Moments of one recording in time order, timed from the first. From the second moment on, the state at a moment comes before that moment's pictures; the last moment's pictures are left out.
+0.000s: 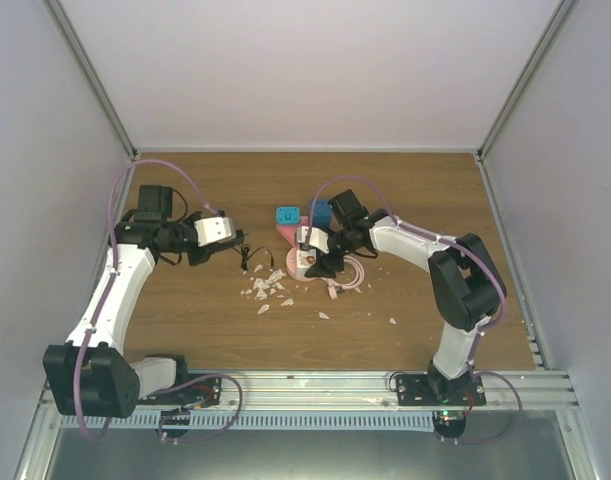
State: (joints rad) left arm -0.02 1.21 1.05 -0.85 0.73 1.20; right arm 0.57 1.83 1.22 -0.50 -0.61 -0.87
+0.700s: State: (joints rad) left arm 0.19 1.48 1.29 -0.43 0.60 0.69; right arm 0.57 1.72 1.21 -0.56 -0.57 -0.83
